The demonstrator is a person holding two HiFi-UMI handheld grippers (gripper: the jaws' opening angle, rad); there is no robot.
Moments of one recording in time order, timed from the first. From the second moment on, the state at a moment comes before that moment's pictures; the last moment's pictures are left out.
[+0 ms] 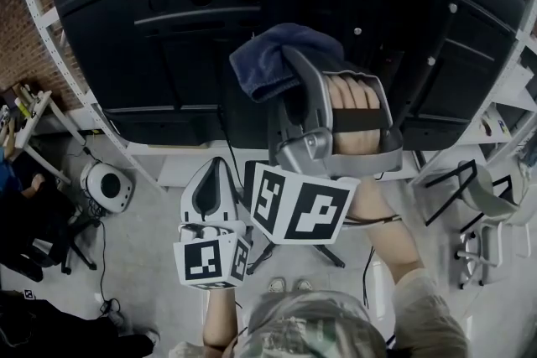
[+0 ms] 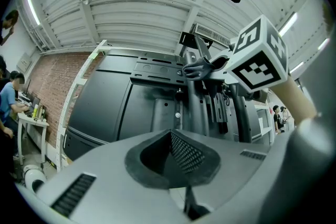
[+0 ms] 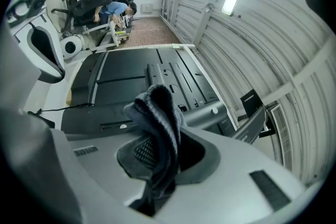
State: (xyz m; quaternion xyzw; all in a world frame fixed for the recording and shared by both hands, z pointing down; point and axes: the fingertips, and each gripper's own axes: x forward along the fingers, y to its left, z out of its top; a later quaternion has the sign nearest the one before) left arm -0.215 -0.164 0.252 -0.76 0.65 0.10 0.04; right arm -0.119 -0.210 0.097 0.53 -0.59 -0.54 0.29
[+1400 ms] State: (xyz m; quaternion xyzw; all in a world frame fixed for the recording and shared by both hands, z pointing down) left arm -0.220 -0.154 0.288 -0.75 0.66 0.06 0.02; right arm -0.120 -0.208 0.258 0.45 -0.68 -0.46 0.35
